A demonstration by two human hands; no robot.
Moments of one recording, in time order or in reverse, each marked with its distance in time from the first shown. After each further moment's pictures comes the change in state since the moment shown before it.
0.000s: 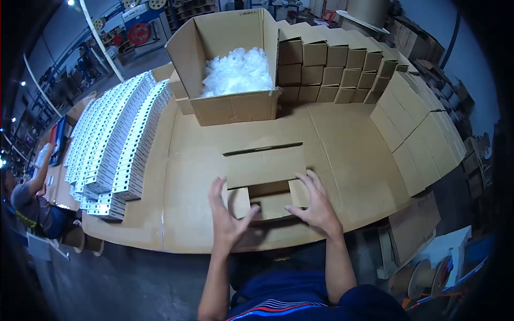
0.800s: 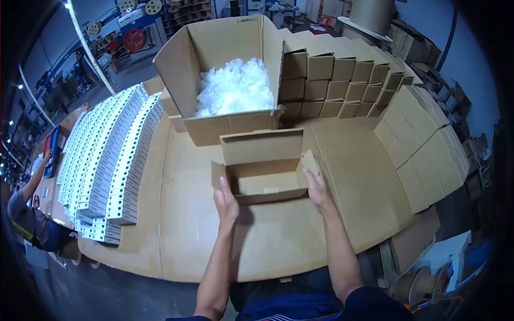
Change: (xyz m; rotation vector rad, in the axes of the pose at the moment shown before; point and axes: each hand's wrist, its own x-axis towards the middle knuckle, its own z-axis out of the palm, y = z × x) left_hand 0.105 -0.095 0.091 -0.453 0.193 -0.340; right_hand 0.128 0.090 0.041 0.603 0.203 0.129
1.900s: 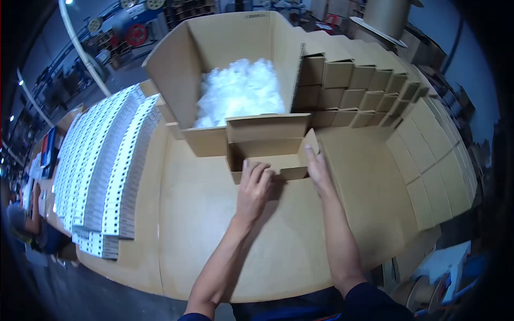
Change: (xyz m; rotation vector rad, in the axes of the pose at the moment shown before) left_hand 0.057 0.038 0.061 0.539 -0.272 0.817; right_hand 0.115 0.012 0.030 -0.122 0.156 0.124
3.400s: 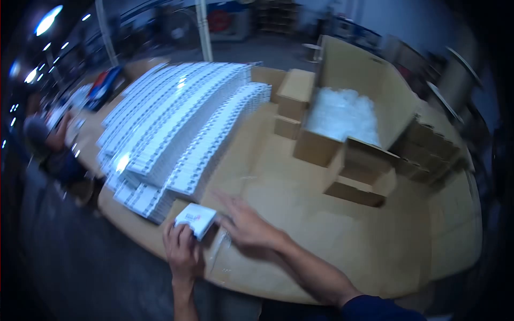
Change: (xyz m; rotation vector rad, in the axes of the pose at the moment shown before) left_hand -0.241 -0.049 -0.330 0.621 0.203 -0.450; right_hand -0.233 -0.158 0.294 -0.200 -1.107 -0.546
